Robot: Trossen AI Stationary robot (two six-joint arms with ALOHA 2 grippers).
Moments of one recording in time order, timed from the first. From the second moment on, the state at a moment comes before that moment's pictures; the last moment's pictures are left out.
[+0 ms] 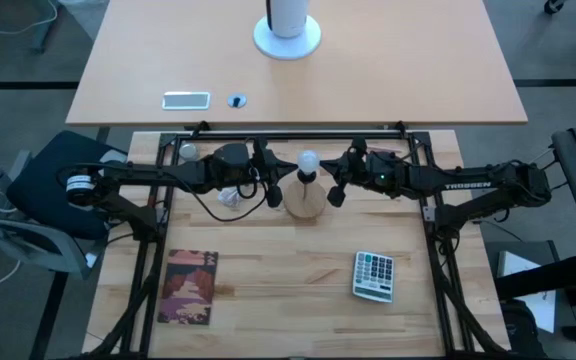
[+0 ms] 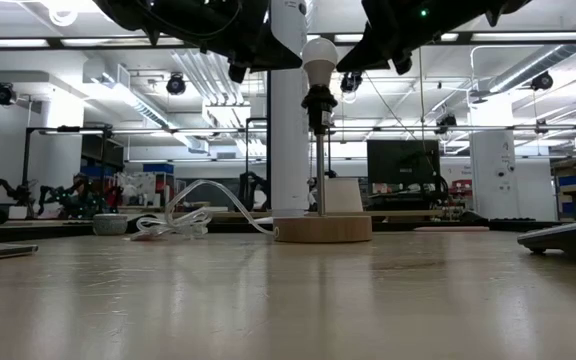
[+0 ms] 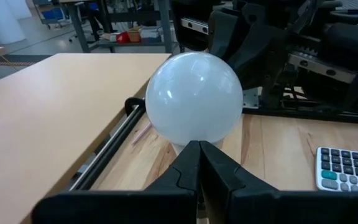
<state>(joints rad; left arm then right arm) 0.20 1.42 0.98 0.24 -0.09 0.06 -0.10 1.19 0.83 0.10 0.35 -0.09</state>
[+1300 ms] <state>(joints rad) 0.20 1.42 0.98 0.24 -0.01 0.05 -0.12 1.19 0.83 0.11 0.36 -0.13</state>
